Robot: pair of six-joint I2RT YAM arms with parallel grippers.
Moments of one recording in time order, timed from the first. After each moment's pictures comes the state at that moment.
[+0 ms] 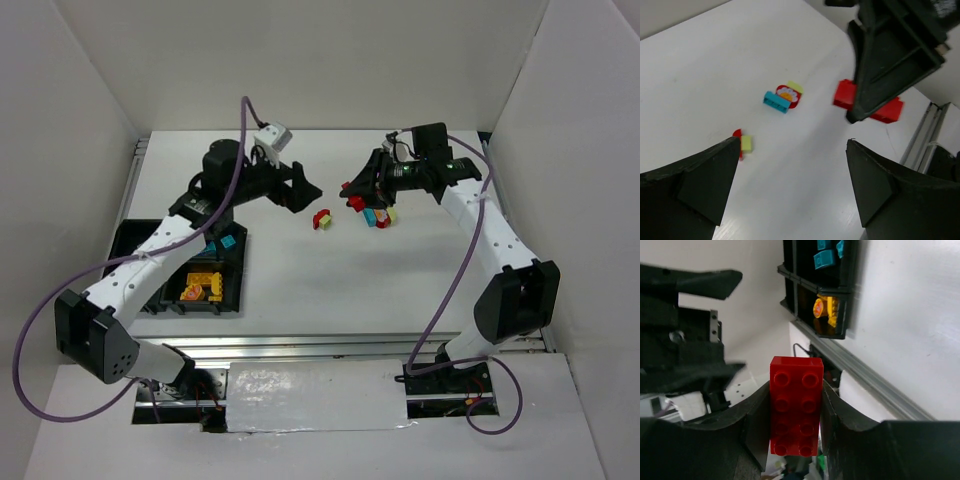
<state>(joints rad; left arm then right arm) -0.44 1.39 1.29 -0.14 0.43 -0.18 0.23 1.55 1.48 -0.67 -0.87 0.78</state>
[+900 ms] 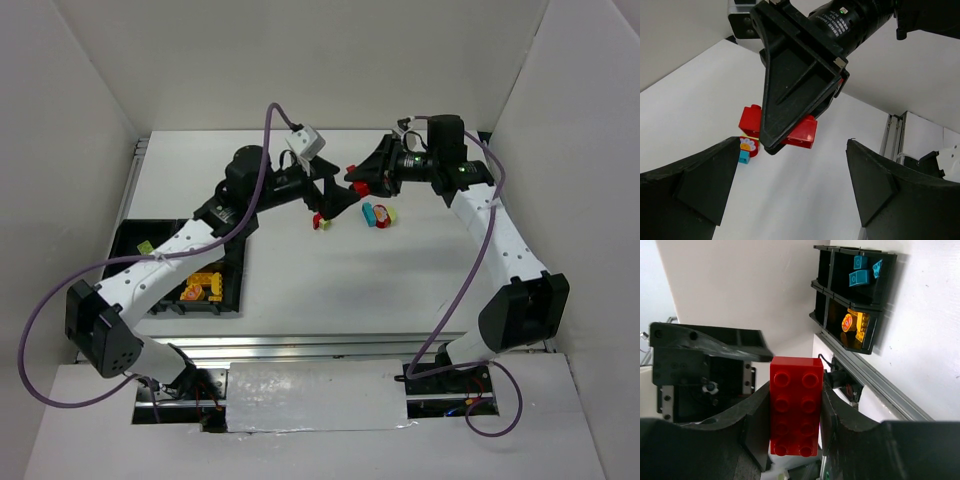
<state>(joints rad) -0.66 1.43 1.34 0.10 0.43 -0.16 0.19 1.49 1.47 -0.50 -0.94 0.93</state>
